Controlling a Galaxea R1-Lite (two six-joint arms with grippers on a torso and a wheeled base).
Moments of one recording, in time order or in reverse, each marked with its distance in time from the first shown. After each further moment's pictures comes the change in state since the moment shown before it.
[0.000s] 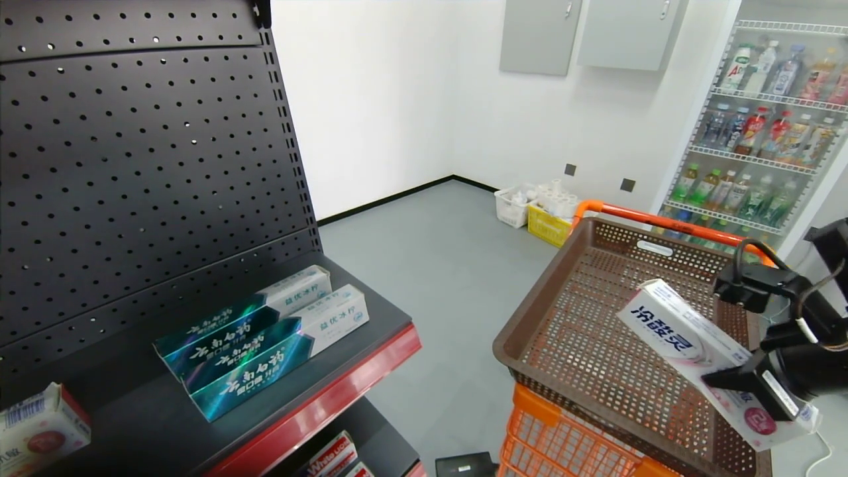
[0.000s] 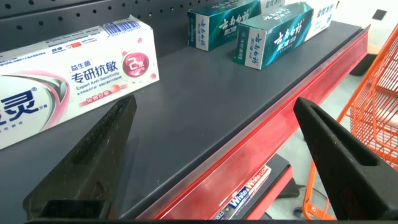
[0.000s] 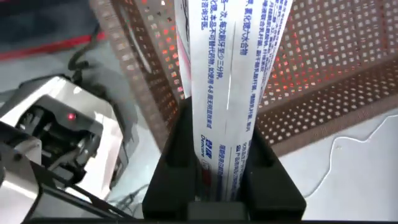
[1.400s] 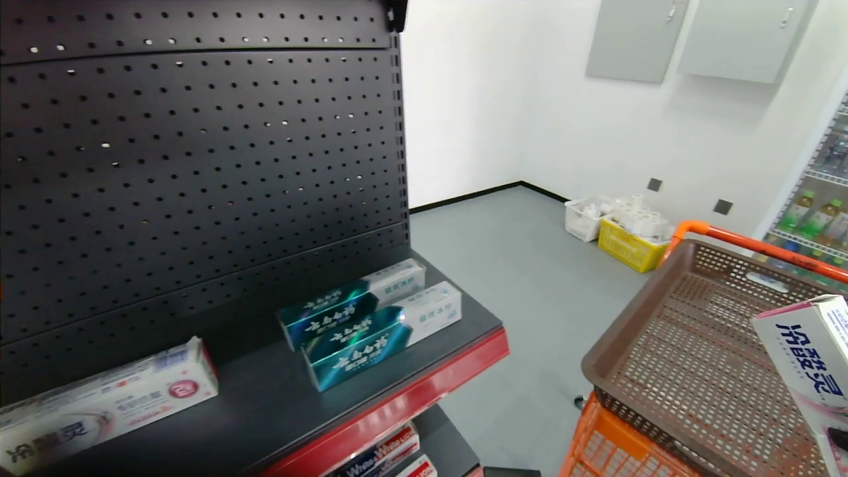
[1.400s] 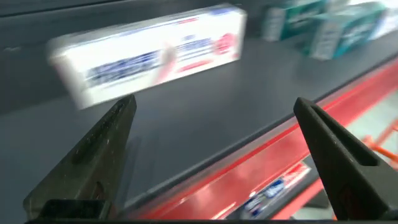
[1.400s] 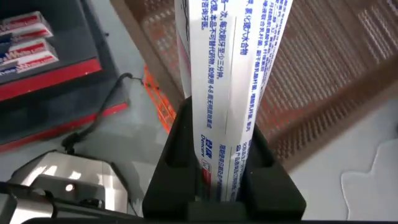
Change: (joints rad) left arm 0.000 0.000 0.000 0.000 0.000 0.001; right arm -0.079 -0.560 0.361 -0.120 -0.090 0.184
